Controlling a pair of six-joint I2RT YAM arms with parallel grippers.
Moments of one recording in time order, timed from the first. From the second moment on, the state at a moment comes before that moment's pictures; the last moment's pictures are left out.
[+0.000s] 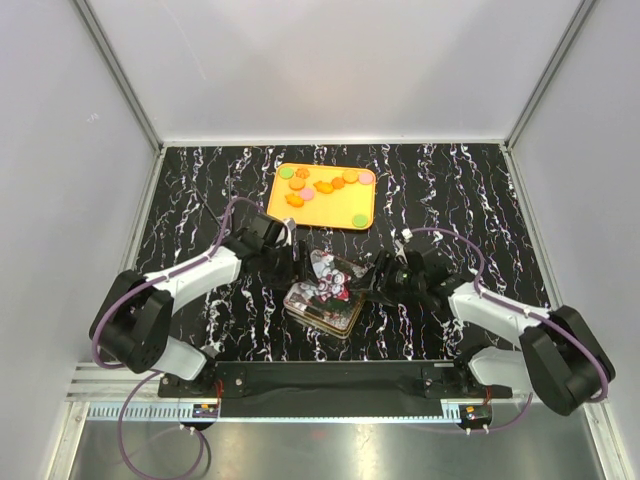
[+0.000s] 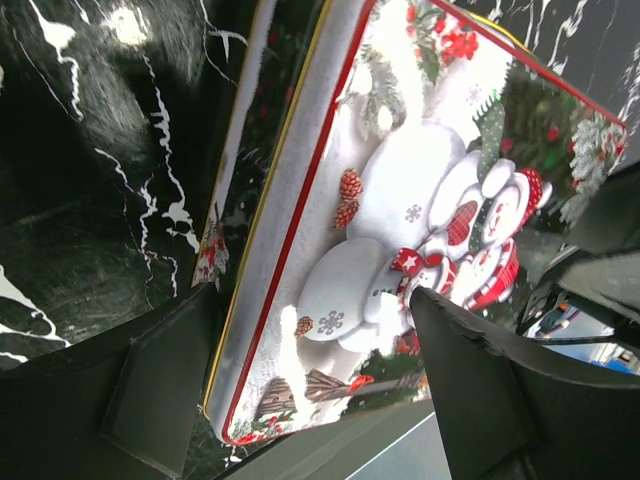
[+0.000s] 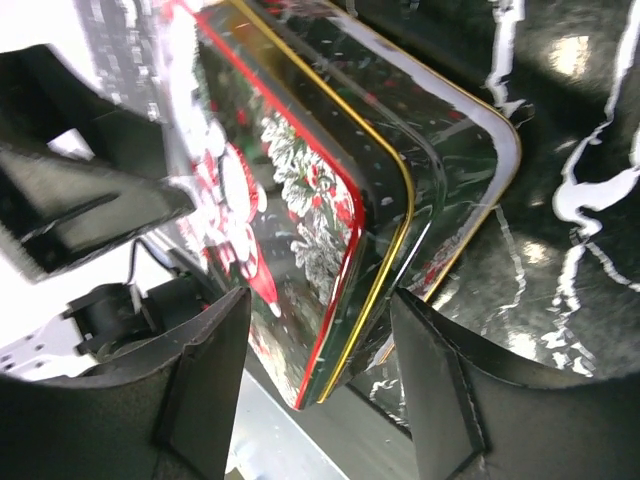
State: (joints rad) left arm -0.55 1.45 0.81 -0.37 0.37 -0.65; right arm 0.54 1.20 0.46 0.06 -0.41 1.00
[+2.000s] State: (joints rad) left arm -0.53 1.43 0.81 -0.40 0.51 -0.57; right arm 0.48 1.32 0.60 -0.06 -0.53 0.82
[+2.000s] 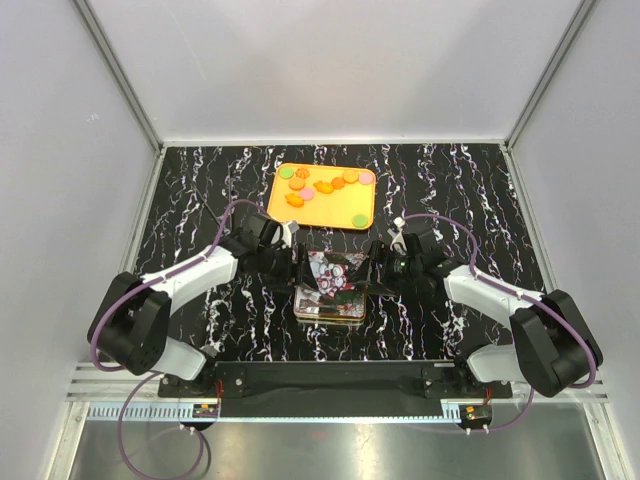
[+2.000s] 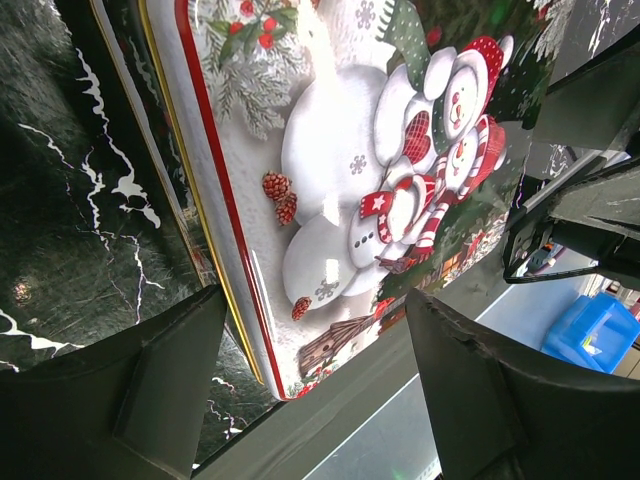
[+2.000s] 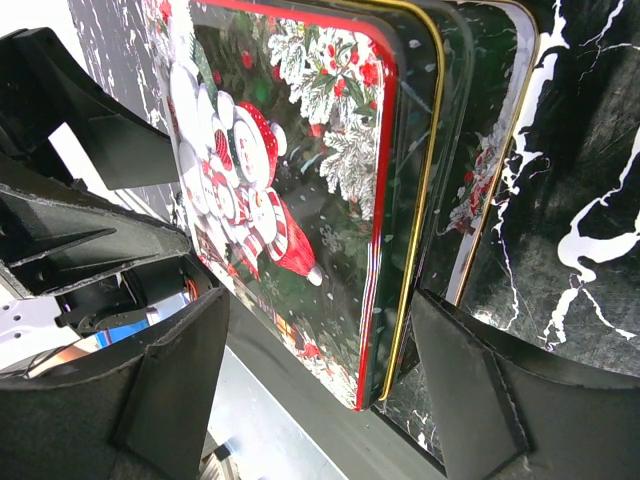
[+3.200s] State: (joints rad) left arm -0.53 1.45 0.79 -0.39 0.51 -0.57; right arm 0.49 1.35 0.55 0.04 -0.49 0.79
